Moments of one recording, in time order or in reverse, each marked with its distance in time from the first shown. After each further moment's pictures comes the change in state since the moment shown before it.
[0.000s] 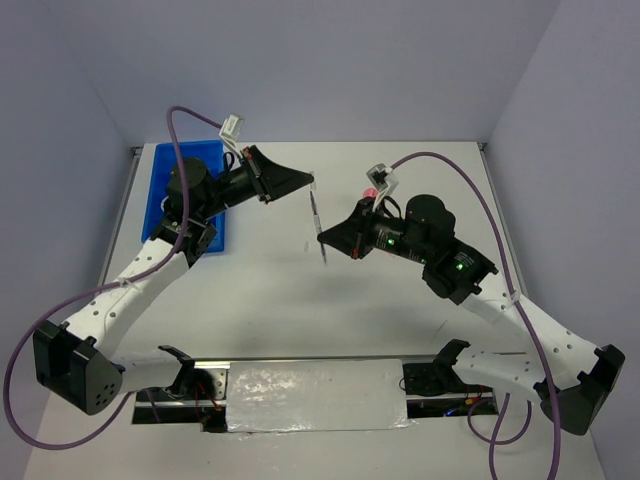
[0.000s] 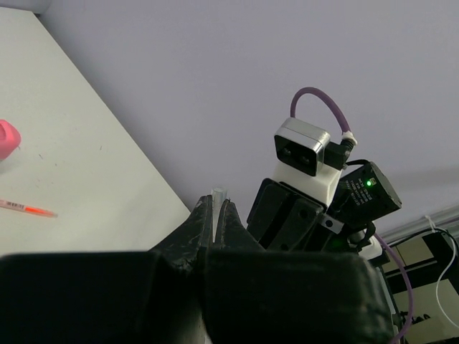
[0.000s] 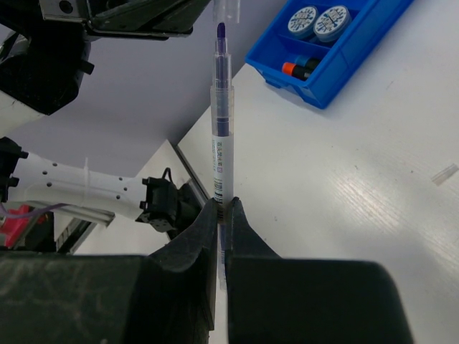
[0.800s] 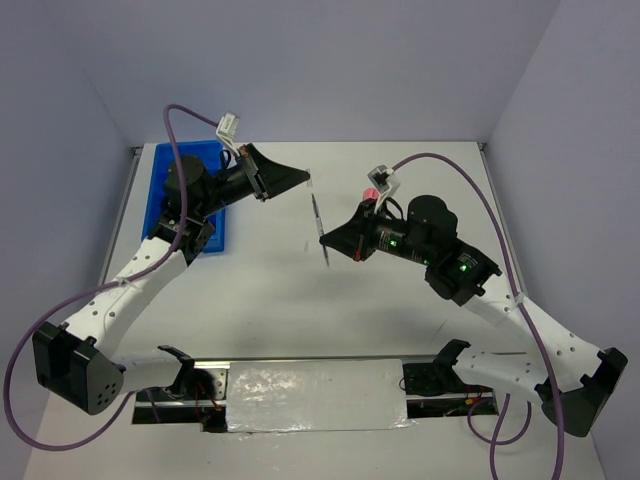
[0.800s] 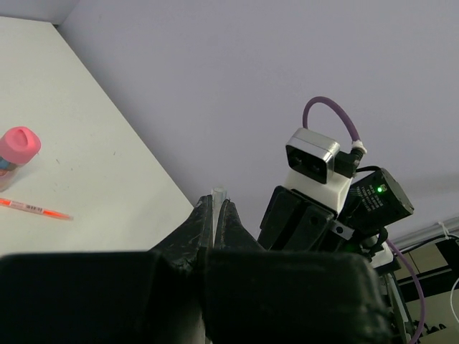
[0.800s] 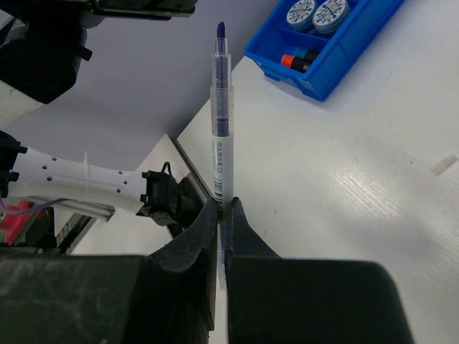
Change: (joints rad) left arm 0.021 0.003 0.019 -0.027 -0.003 0.032; right arm 0.000 -0.014 0.007 -0.045 -0.004 -0.003
